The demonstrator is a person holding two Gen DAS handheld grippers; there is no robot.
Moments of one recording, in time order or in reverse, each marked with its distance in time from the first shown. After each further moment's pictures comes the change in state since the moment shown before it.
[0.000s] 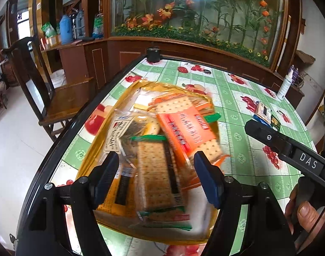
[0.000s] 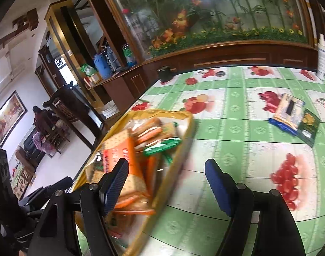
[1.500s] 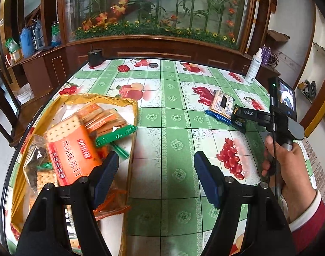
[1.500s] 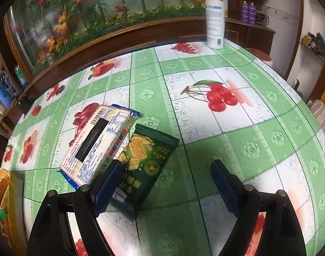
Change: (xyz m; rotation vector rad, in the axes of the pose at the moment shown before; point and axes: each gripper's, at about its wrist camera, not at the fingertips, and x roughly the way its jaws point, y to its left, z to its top) left arm 0.035 -0.119 0.024 0.140 0.048 -0.151; right arm 0.036 -0.254 0.059 0.266 0.096 -0.602
